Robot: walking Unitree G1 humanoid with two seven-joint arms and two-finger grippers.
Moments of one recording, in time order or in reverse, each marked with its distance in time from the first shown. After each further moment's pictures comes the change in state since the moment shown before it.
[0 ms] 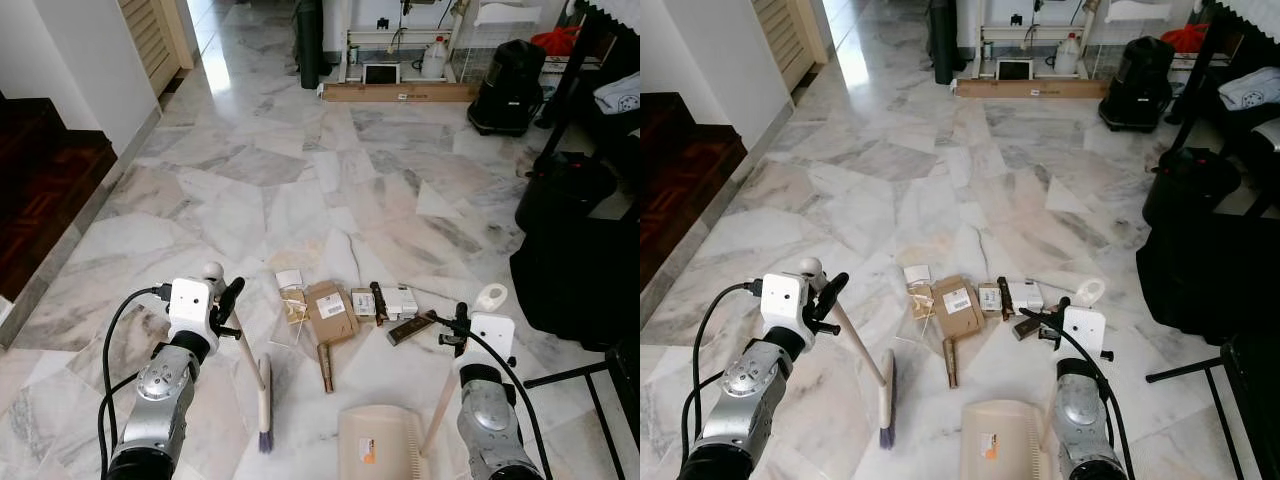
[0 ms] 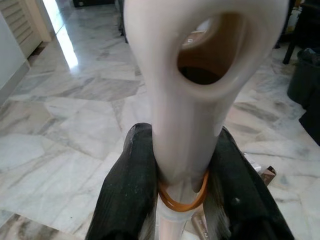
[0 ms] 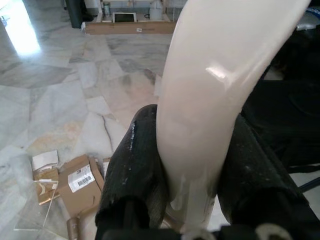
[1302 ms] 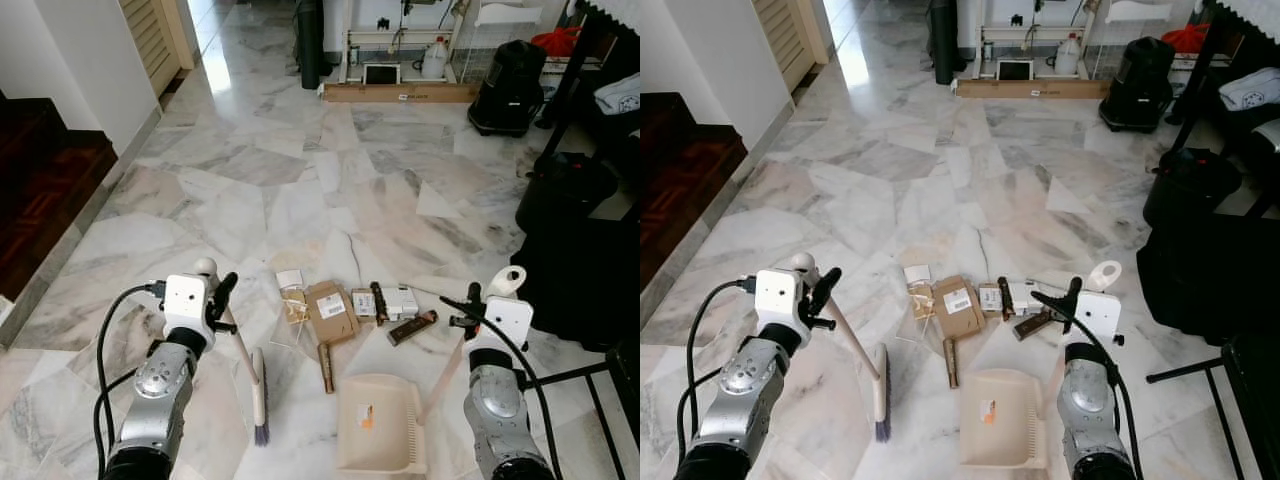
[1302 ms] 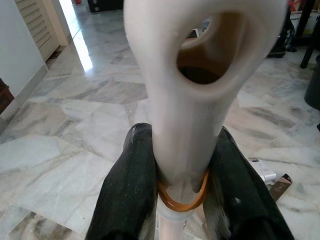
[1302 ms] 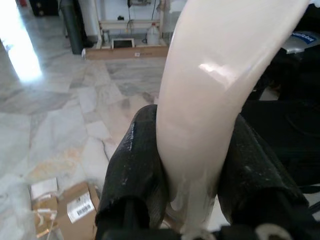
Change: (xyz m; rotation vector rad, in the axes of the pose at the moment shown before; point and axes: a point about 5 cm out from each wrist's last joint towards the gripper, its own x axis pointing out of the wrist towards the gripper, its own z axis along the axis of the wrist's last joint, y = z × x) left arm 0.001 0.005 0.005 0.013 -0.012 0.058; right arm 0.008 -0.006 0.023 0.017 -0.089 -0.015
